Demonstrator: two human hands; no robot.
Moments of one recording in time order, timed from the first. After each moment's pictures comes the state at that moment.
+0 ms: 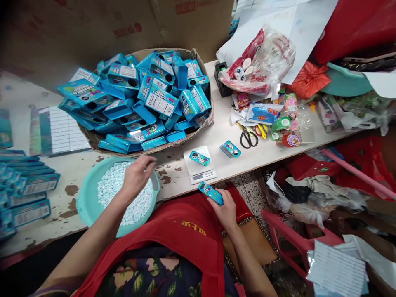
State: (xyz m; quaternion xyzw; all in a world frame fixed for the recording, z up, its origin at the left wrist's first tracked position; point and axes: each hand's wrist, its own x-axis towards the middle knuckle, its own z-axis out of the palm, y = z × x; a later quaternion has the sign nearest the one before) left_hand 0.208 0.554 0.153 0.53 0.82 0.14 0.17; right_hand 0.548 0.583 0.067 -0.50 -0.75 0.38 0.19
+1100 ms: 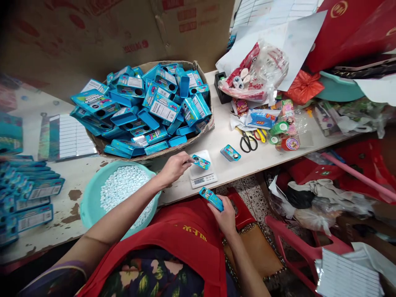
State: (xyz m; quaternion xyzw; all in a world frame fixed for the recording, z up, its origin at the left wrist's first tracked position) left_hand 0.264 0.634 0.142 0.61 0.68 0.22 0.33; right_hand 0.548 0.569 0.057 -0.54 -0.72 0.40 0.19
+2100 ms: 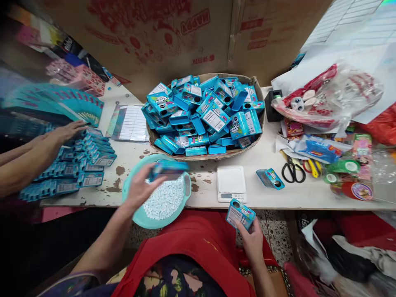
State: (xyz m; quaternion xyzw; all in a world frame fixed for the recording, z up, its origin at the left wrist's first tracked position) left_hand 0.173 0.470 0.192 0.37 0.88 0.28 0.14; right_hand 0.530 0.589 0.063 -0.60 -0.49 0.61 0.18
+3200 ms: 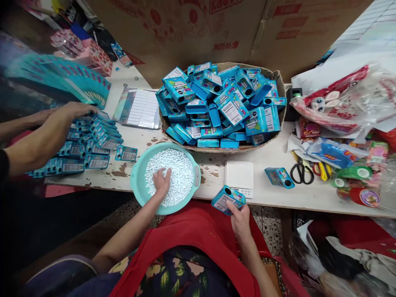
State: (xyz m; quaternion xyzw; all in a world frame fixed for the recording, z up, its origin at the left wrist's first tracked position) left_hand 0.188 0.414 0.047 0.00 0.96 0.24 0.17; right_hand 0.451 0.577 0.079 -0.52 -0.36 0.74 0.25
